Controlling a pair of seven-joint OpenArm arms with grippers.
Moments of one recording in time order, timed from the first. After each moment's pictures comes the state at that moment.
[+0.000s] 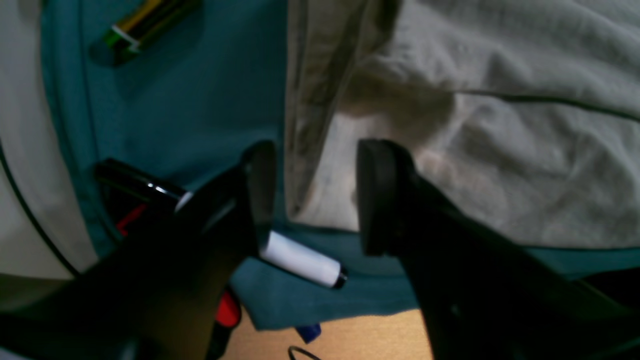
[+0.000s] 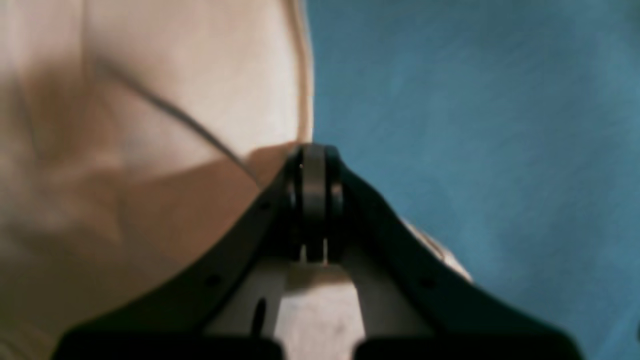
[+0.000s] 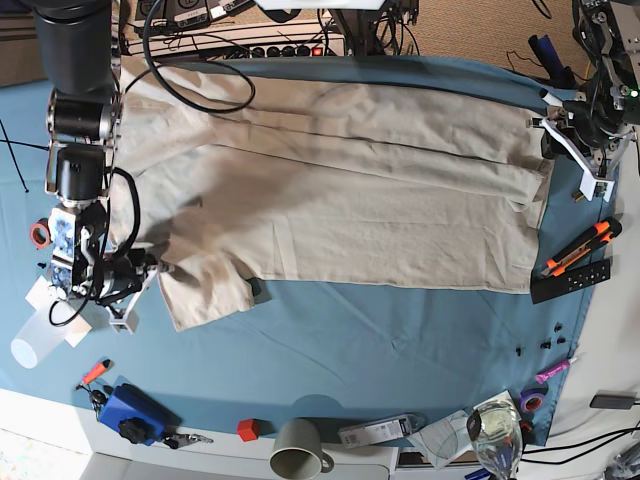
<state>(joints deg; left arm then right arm) 21.7 -20.2 -27.5 111.7 -34.1 -17.1 69.7 32.6 25.6 -1.3 50.6 25.5 25.9 -68.4</state>
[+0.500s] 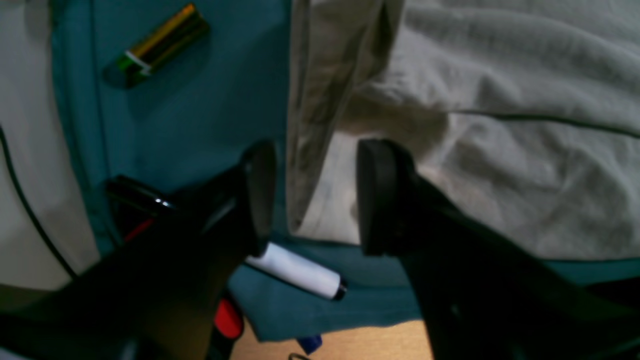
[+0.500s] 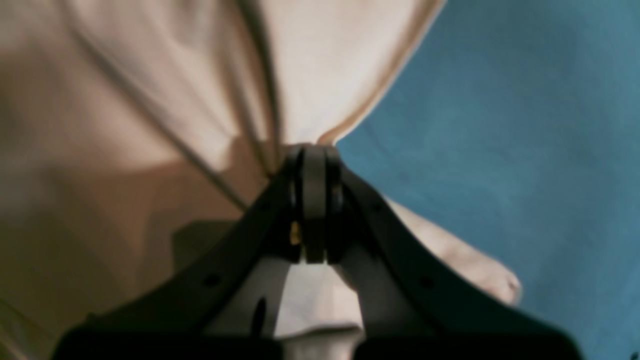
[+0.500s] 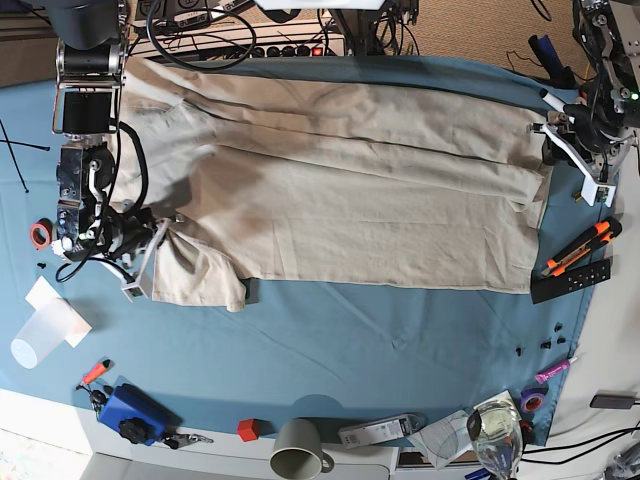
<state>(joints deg) 20.9 -20.2 -27.5 111.7 -33.9 -17.1 68.8 17.0 27.0 1.9 75.3 26.3 25.7 -72.4</state>
